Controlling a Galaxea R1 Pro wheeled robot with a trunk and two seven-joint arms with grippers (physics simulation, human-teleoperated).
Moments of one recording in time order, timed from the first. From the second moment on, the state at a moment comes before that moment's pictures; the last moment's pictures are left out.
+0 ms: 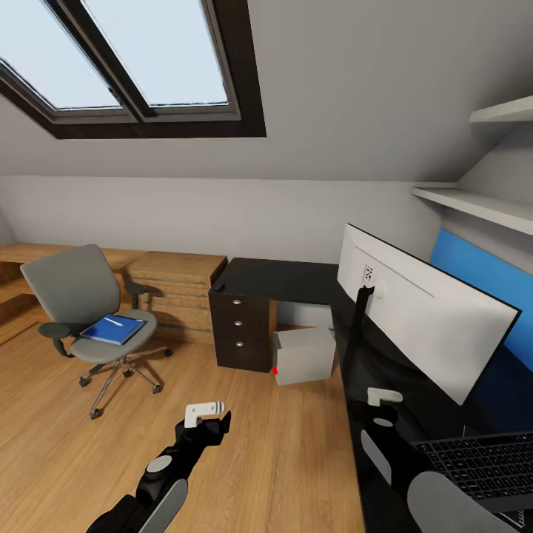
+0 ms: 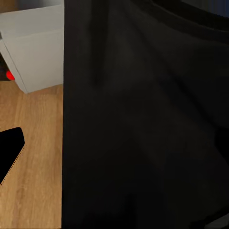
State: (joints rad) left arm -0.27 0.14 -0.53 -1.31 0.61 0.26 0.41; right arm -0.64 -0.05 0.18 -0.45 -0.25 0.05 -0.33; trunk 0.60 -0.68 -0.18
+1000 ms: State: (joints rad) left arm -0.27 0.14 -0.54 -1.31 0.61 0.25 0.41; right arm -0.64 -0.04 0.18 -0.47 -0.29 0.12 -0.33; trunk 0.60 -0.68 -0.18
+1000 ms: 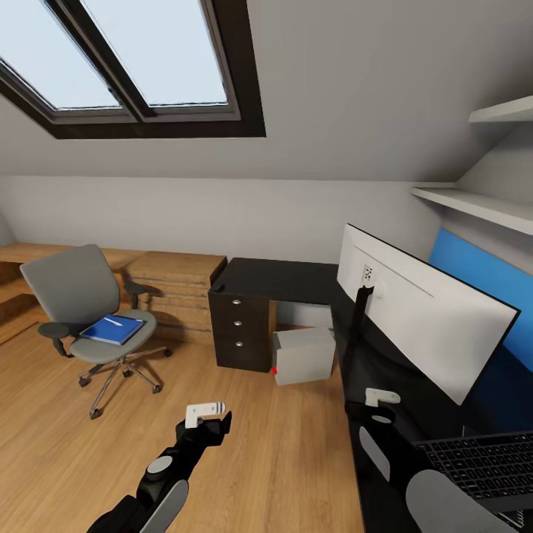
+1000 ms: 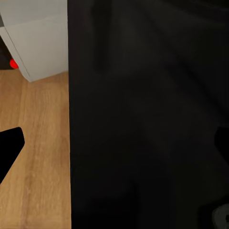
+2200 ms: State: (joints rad) left arm -0.27 0.15 -0.54 -1.38 0.64 0.26 0.41; right arm -0.64 -0.08 0.12 -0.46 -0.39 0.17 -0.28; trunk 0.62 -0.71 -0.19
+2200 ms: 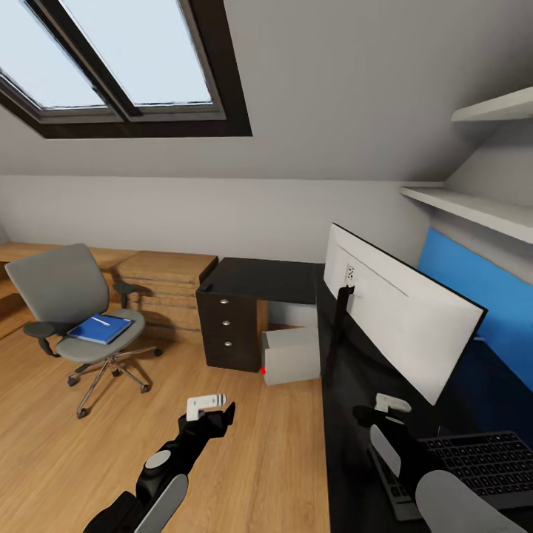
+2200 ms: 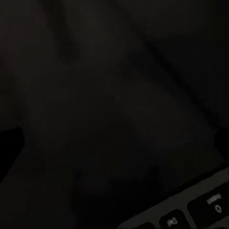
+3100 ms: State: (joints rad) left arm -0.27 0.14 -0.54 -1.38 0.65 0.25 0.42; right arm -0.64 -0.10 0.10 -0.46 -0.43 0.18 -0.16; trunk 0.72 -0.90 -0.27
